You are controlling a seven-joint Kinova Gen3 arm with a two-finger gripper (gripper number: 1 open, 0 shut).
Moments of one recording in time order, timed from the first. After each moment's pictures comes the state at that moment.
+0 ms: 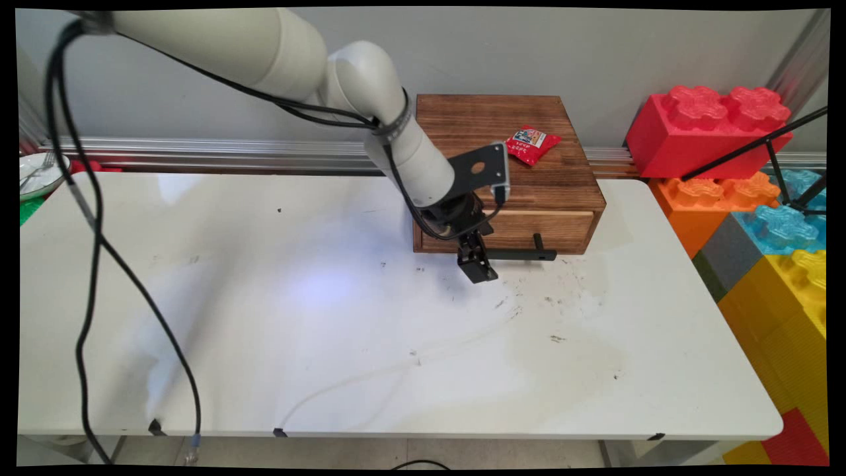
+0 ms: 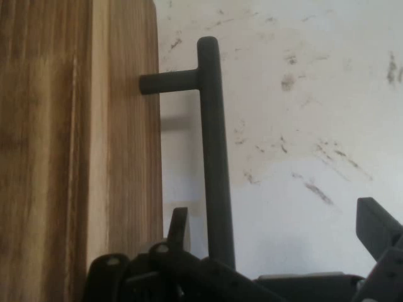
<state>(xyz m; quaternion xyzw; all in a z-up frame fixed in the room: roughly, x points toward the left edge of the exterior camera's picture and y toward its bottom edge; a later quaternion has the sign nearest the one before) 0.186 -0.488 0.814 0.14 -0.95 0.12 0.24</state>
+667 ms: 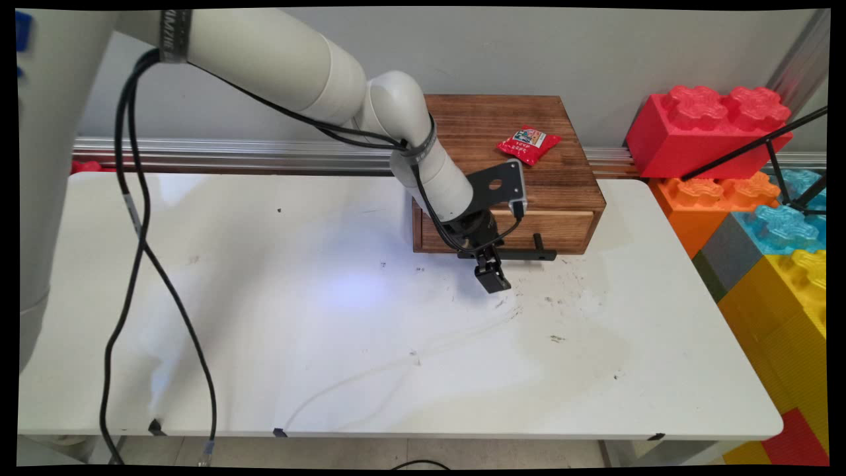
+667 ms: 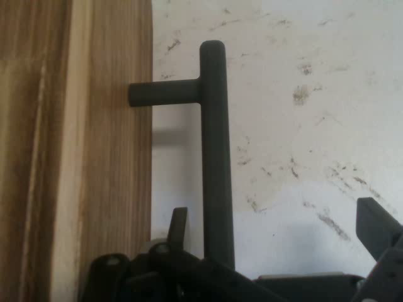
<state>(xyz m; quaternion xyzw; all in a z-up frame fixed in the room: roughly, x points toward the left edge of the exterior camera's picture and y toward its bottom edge) 0.165 -0.504 0.781 0.16 -0.95 0.11 0.24</state>
